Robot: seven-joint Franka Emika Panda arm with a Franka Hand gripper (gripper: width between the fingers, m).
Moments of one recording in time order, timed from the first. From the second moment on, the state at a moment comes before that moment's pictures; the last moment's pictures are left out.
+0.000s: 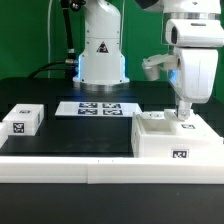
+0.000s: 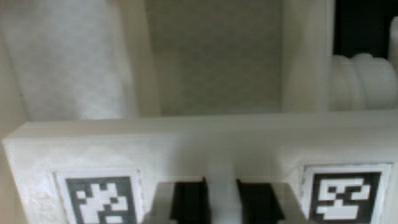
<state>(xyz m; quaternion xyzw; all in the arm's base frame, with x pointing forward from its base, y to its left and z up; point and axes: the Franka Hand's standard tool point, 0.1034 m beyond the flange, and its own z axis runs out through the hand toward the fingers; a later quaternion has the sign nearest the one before) 0.554 0.108 0.058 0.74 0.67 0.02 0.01</state>
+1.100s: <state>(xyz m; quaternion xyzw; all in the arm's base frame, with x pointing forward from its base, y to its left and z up) 0.574 0.104 0.059 0.76 0.65 0.00 0.01</state>
